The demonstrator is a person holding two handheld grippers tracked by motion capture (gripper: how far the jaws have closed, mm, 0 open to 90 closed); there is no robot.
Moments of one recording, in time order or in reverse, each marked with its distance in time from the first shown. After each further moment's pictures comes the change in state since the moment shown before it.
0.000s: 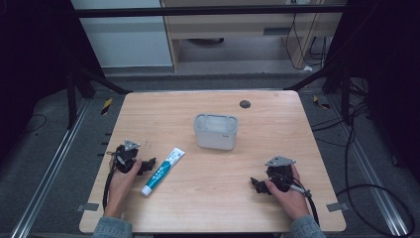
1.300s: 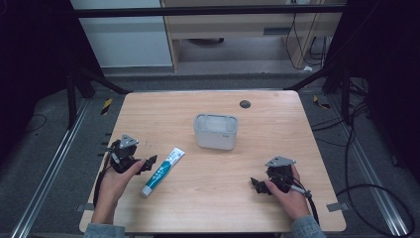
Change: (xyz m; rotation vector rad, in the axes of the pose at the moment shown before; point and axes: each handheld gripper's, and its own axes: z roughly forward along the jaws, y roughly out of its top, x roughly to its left) left arm -0.038 0.040 -0.061 0.010 -0.071 0.087; right arm 0.000 0.000 0.000 -0.001 0.002 -0.005
